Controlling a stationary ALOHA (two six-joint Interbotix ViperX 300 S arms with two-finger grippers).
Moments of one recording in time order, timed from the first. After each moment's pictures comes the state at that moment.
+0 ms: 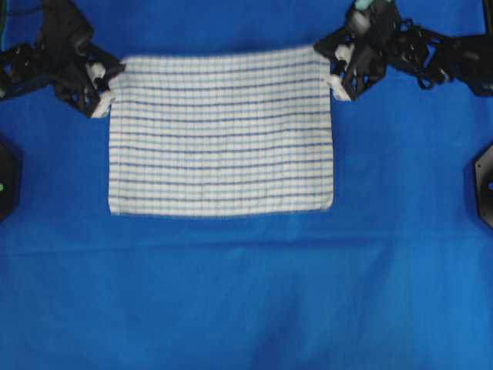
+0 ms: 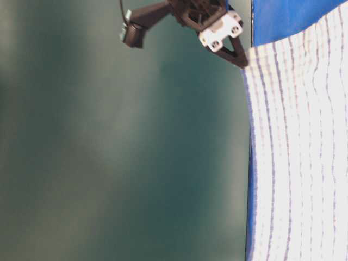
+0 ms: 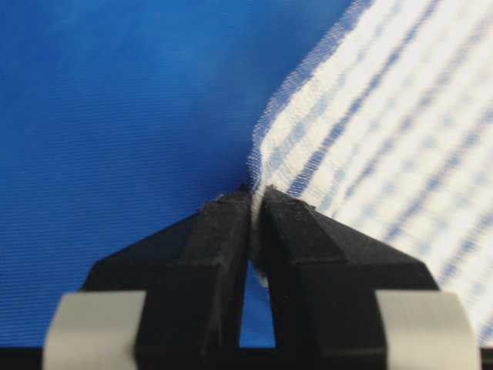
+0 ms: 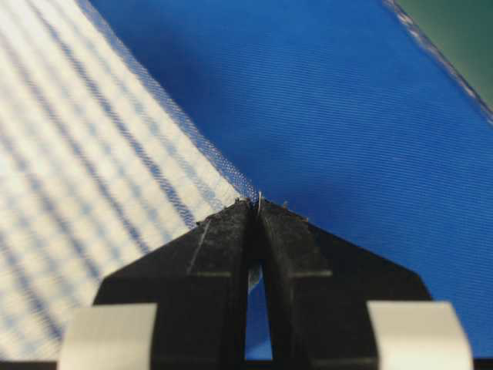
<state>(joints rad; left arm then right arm) 0.61 -0.23 1.15 -0.03 -0.22 0.01 -0.56 -0.03 0.89 -0.01 -0.29 0.02</state>
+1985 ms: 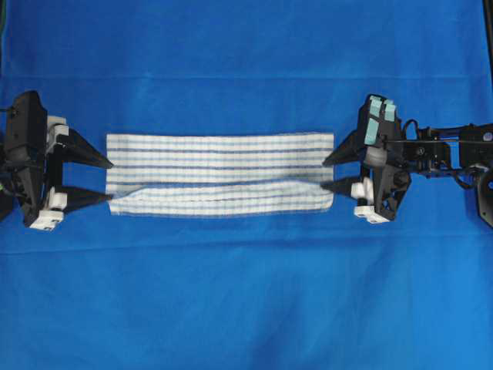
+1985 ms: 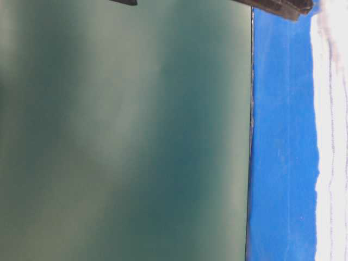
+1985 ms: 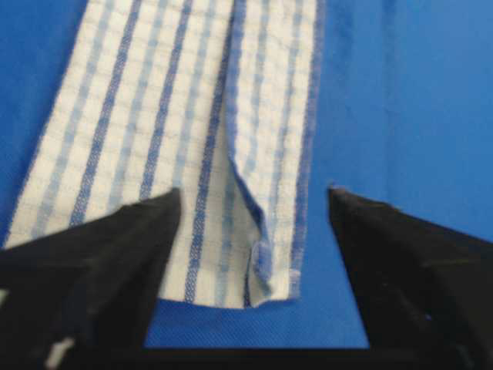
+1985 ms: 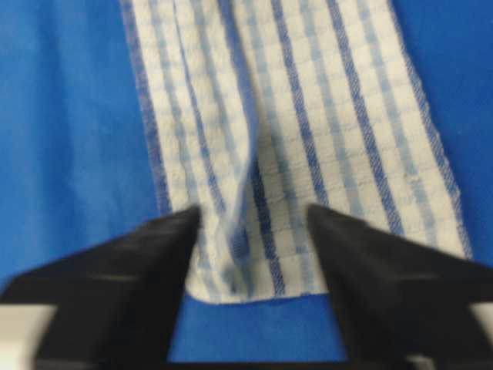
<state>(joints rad) -0.02 -0.62 1.34 -0.03 -0.13 -0.20 -0.04 -0.23 1.02 0.06 -0.08 0.13</state>
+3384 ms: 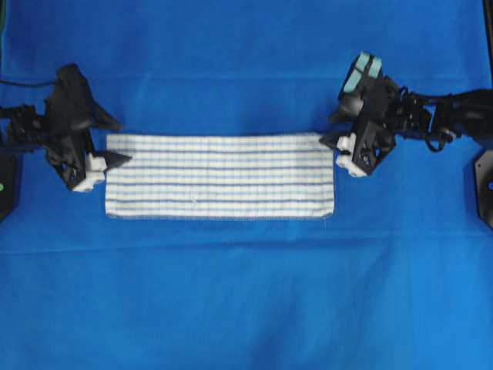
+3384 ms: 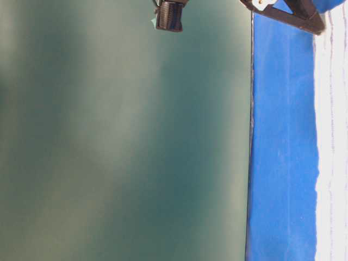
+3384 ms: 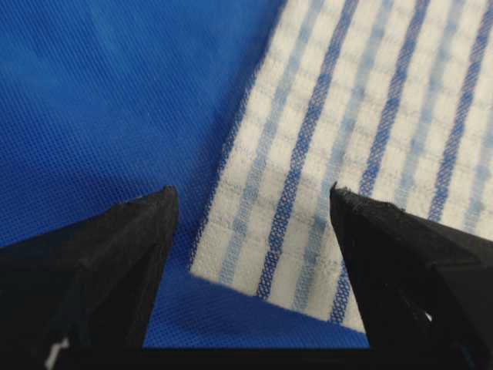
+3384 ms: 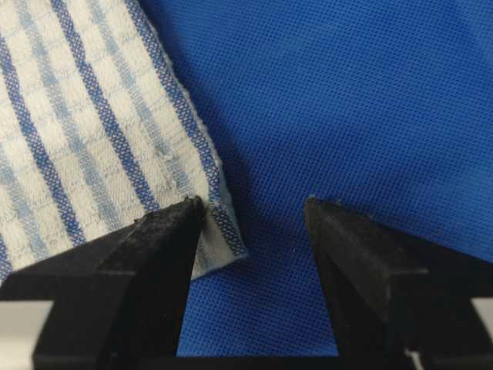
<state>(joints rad) 0.26 -0.22 1.24 -0.03 -0.19 -0.07 -0.29 -0.01 1.00 0.05 -0.17 0.11</state>
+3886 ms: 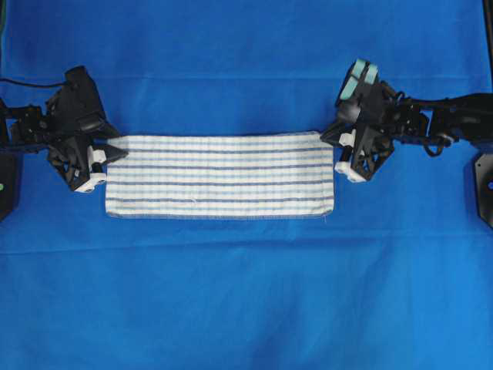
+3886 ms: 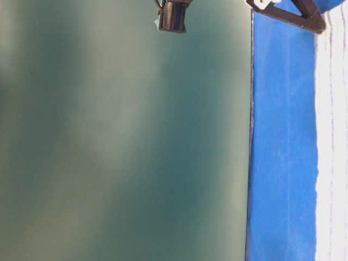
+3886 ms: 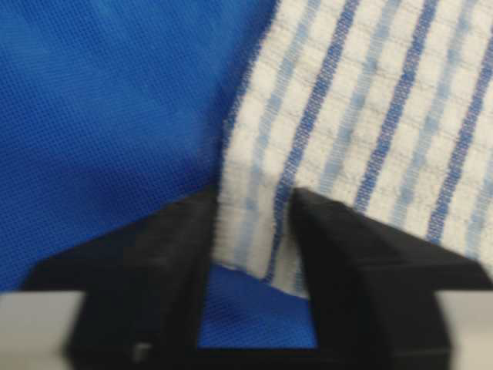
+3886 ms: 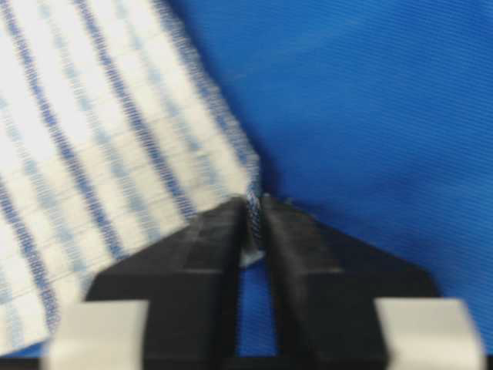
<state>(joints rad) 0.26 -0.21 1.23 -0.03 -0.13 -0.09 -0.25 0.00 0.99 0.05 -0.16 0.11</state>
